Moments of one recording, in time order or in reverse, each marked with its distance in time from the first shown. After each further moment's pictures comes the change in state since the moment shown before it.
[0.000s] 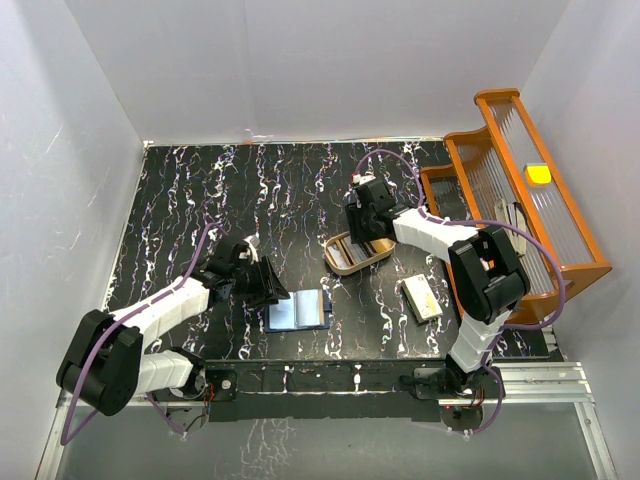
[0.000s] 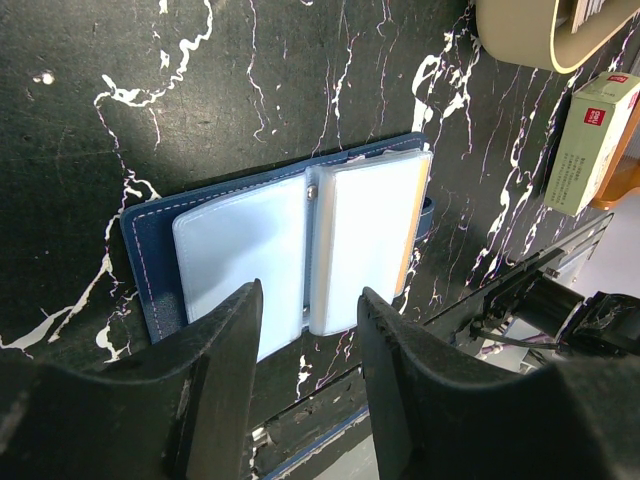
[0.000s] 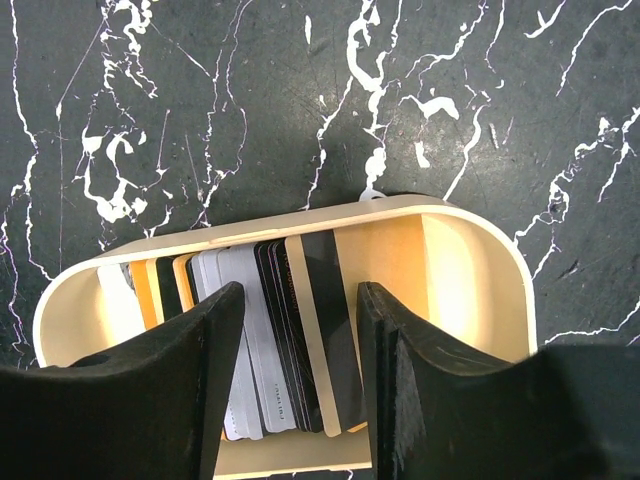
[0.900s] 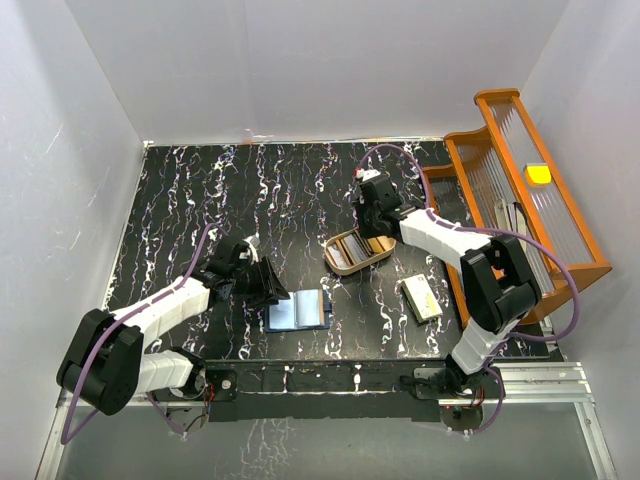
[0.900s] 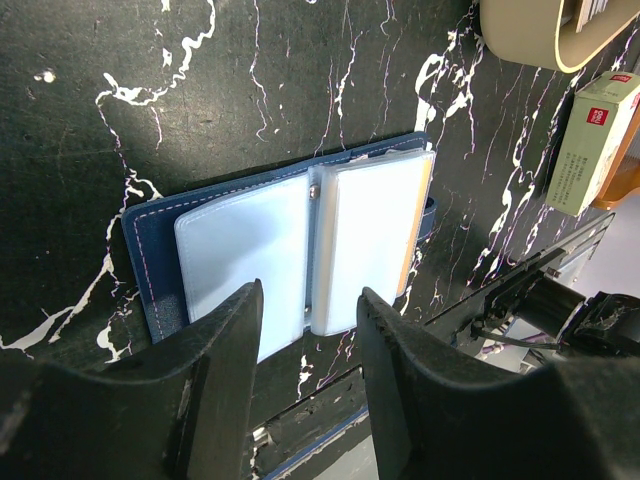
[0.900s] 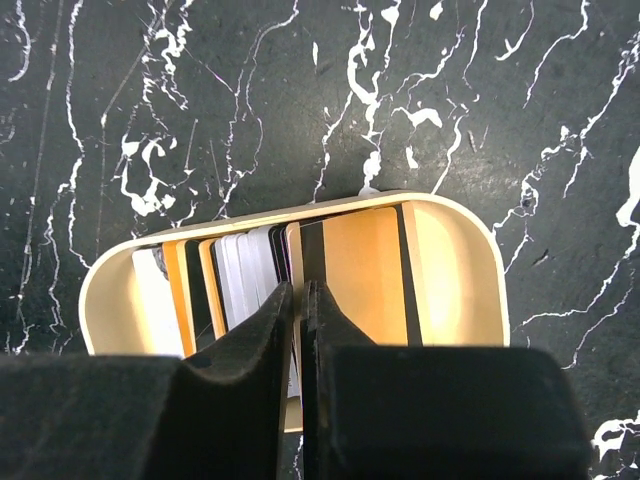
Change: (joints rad) left arm 0.000 0.004 -0.002 0.002 0.001 0.000; right arm 0.000 -0.070 -0.011 -0.011 0.004 -0.001
